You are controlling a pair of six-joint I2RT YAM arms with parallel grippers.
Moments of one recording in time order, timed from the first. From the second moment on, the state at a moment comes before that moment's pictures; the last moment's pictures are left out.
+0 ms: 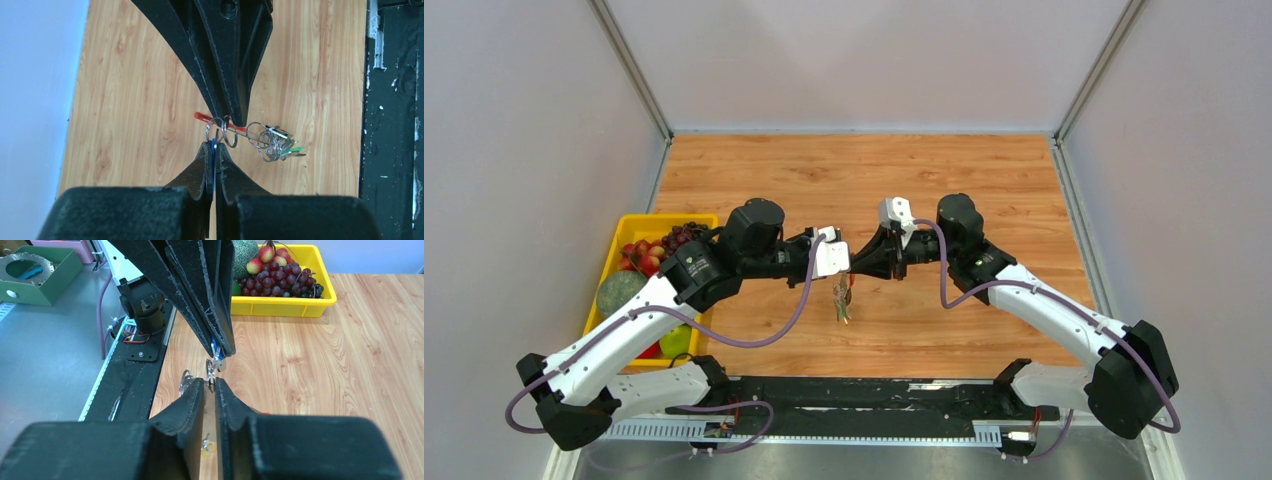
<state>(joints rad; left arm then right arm) -0.85 1.03 1.17 -0.68 0.34 0.64 0.67 1.21 0.85 0.27 -0.99 -0.07</state>
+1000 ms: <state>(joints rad) -0.86 1.00 1.11 -0.57 0.31 0.64 0.63 1.08 0.76 0.40 -0.83 0.29</state>
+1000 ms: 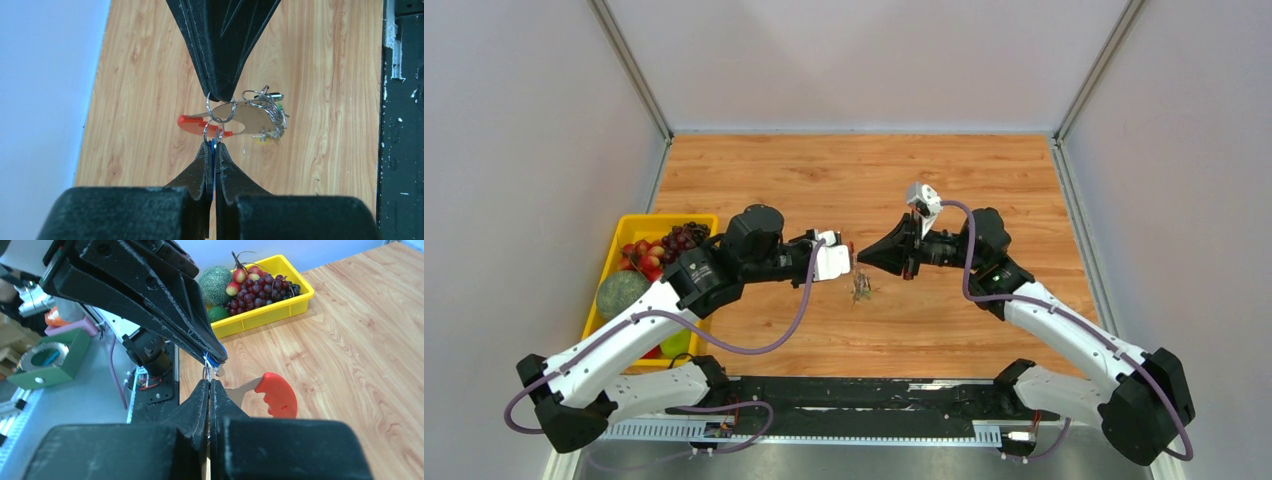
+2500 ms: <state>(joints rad) -0.88 0.95 1.08 -0.61 0.43 0.69 0.68 1.16 0.81 0.27 -1.04 -0.13</state>
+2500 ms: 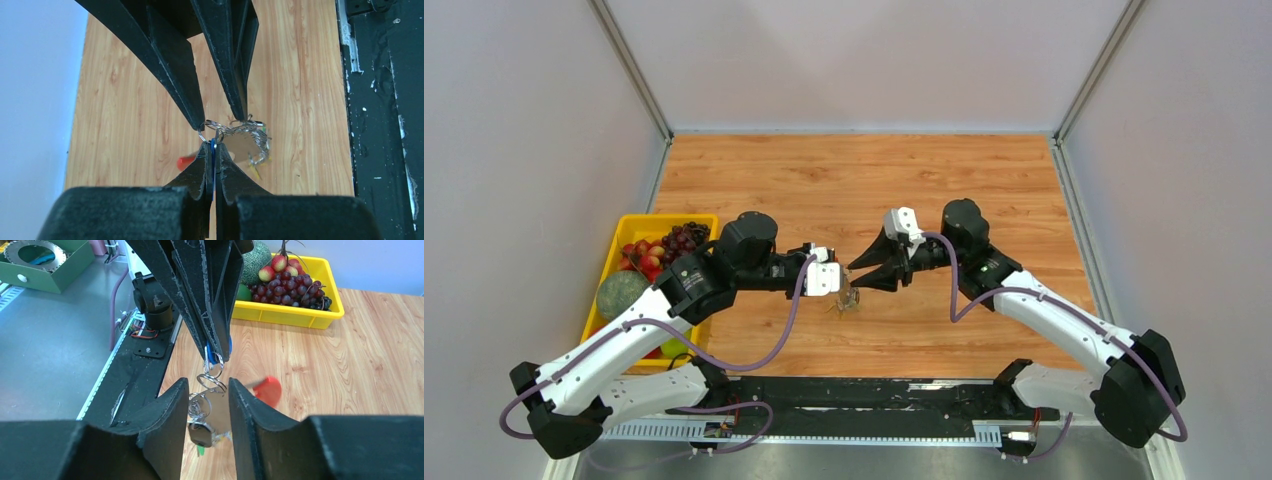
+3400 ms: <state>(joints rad) -0.89 0.89 1.03 -0.56 0.30 0.68 0.68 1.16 0.85 0.21 -0.98 -0.12</state>
